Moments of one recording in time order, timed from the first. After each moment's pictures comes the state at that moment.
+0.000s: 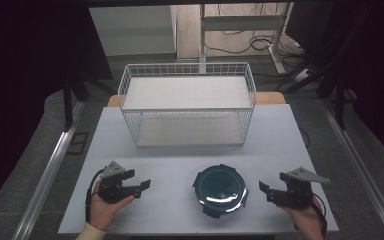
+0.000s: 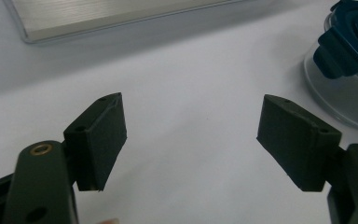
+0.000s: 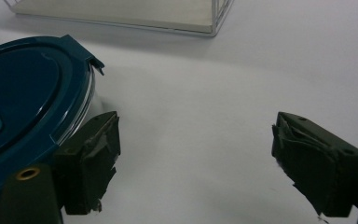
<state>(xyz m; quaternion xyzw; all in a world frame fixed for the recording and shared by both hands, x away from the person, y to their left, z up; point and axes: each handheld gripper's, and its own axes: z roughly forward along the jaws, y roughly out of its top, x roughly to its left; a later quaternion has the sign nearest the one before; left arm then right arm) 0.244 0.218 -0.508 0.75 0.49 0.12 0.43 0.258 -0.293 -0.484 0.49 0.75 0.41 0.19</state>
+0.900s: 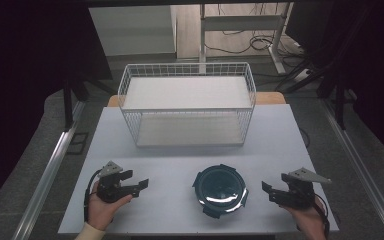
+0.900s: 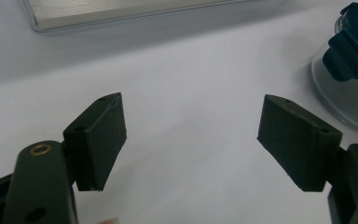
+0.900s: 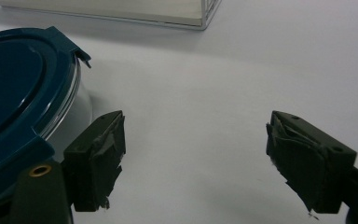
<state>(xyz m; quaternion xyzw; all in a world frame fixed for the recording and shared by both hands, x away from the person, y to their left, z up) 0.244 0.223 -0.510 0.74 0.50 0.12 0.43 0.258 -0.298 -0.485 0.49 0.75 0.40 0.20</state>
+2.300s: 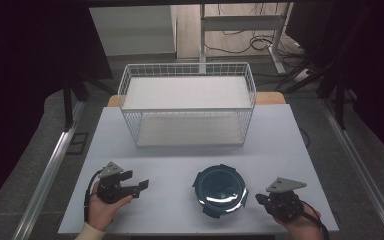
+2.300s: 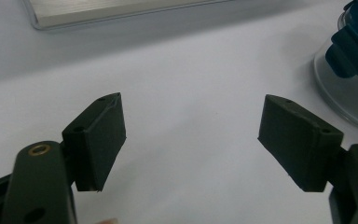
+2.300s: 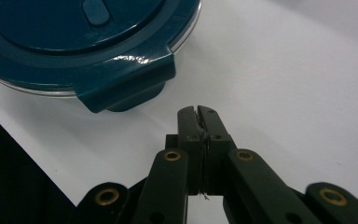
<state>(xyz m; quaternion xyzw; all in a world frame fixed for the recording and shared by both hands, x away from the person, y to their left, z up) 0.243 0.222 -0.512 0.74 0.50 0.12 0.43 0.232 -0.258 -0.477 0.37 0.87 0.30 0.14</state>
